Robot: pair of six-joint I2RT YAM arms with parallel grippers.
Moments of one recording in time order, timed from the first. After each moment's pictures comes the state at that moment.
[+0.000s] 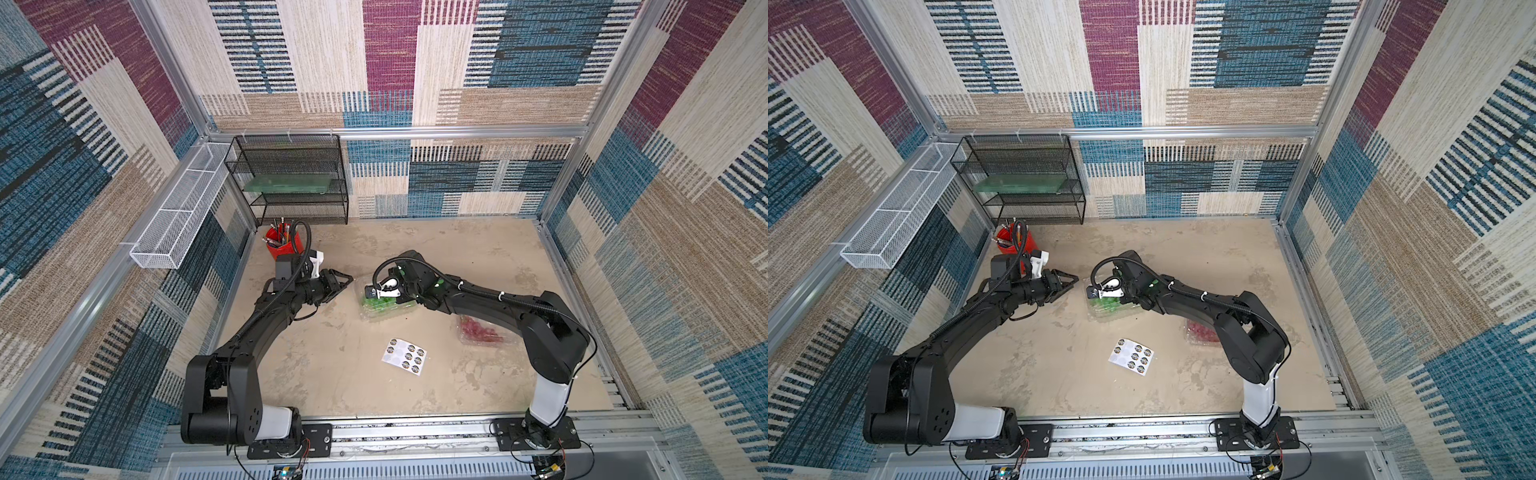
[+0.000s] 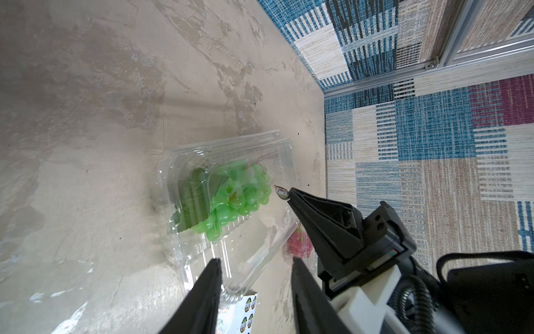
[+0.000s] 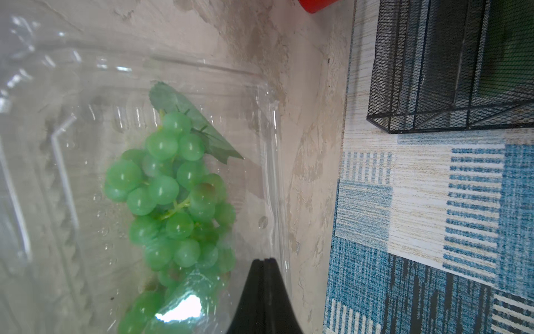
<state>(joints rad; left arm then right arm) -0.04 1.40 0.85 -0.13 0.74 -0.68 0.78 1.86 1.32 -0.13 0.10 -1.18</state>
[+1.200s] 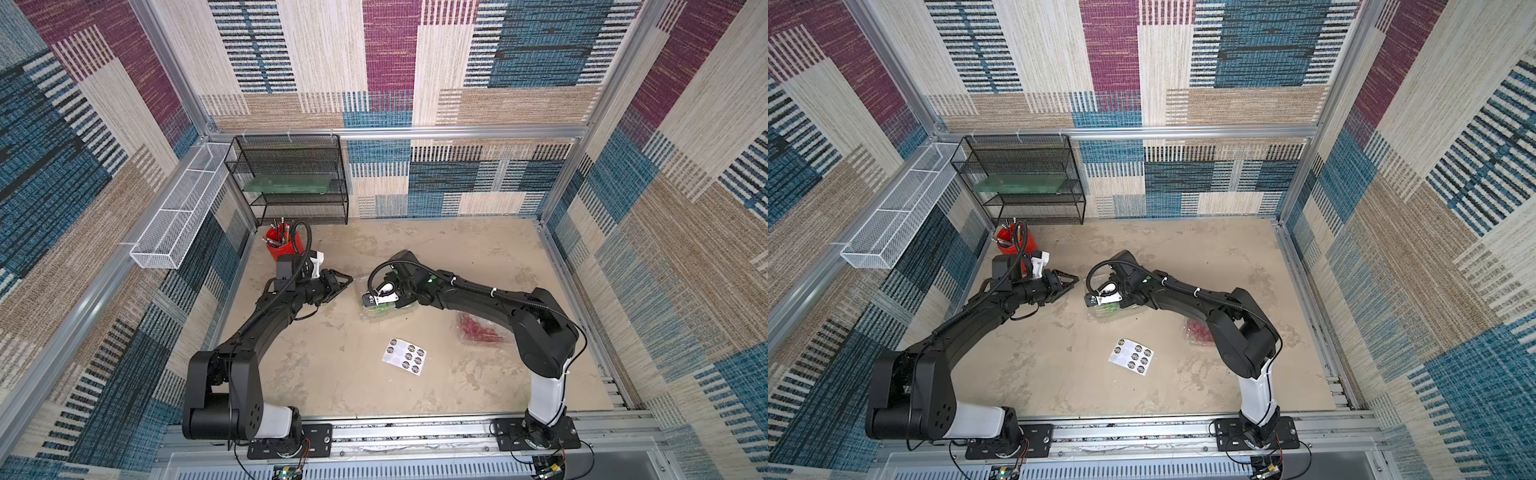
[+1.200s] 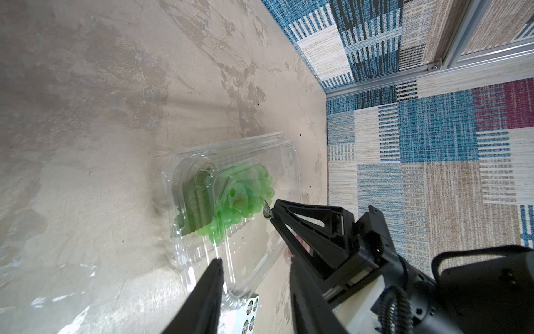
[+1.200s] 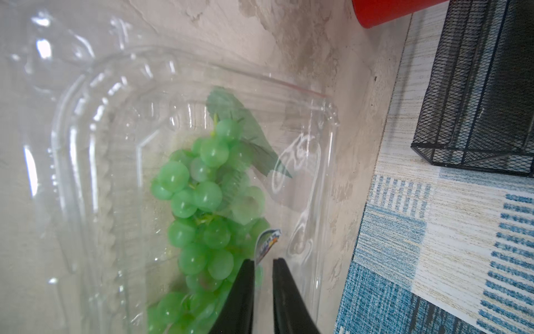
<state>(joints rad) -0.04 1.42 0.85 -0.12 0.74 -0.68 0.78 1.92 1.42 -0.32 0.03 -1.25</state>
